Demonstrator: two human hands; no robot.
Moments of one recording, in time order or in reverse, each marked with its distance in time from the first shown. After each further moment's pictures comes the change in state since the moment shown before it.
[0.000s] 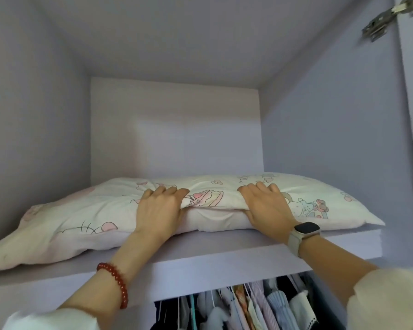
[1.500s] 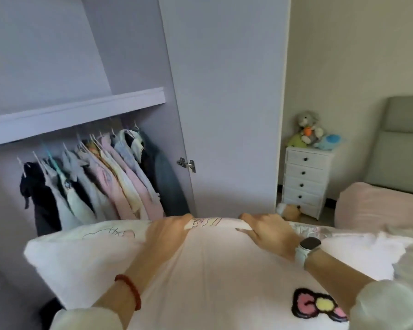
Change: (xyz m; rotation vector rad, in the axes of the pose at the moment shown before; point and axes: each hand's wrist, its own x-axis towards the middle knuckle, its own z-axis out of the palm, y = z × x) left_hand -0.359 0.291 -0.205 -0.683 -0.597 0.487; right_hand -0.553 -0.059 -0.297 0.125 -0.731 0.542
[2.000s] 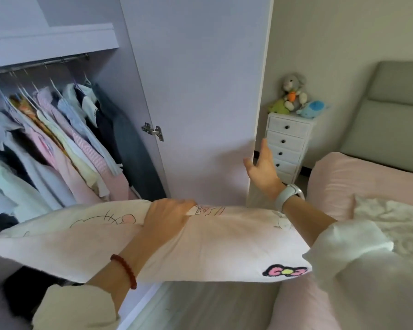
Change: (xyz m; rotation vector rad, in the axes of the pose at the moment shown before) left_hand 0.053 0.036 0.085 -0.166 -0.074 0.157; right_hand 0.067 0.100 0.008 0.760 0.316 0.610
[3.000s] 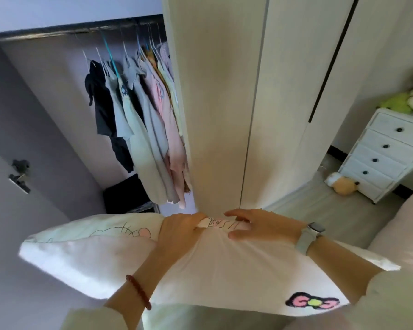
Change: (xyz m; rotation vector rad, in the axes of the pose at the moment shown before) left_hand -0.181 -0.011 -0.002 0.002 0.089 -0.524; right_hand -0.146 -0.019 0.118 -0.480 -1.174 -0.343
